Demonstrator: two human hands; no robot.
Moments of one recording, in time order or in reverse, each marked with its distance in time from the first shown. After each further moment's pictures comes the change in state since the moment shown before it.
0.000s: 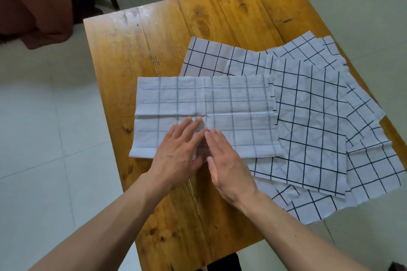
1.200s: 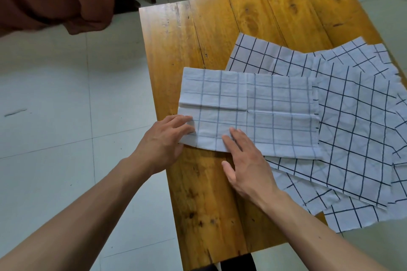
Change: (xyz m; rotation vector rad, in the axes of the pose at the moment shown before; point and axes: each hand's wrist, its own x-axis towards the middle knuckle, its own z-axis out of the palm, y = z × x) left_hand -0.069 -0.099 -0.047 -0.095 -0.040 -0.118; right_hand 0.005 -0.049 0.022 -0.228 -0.090 -0.022
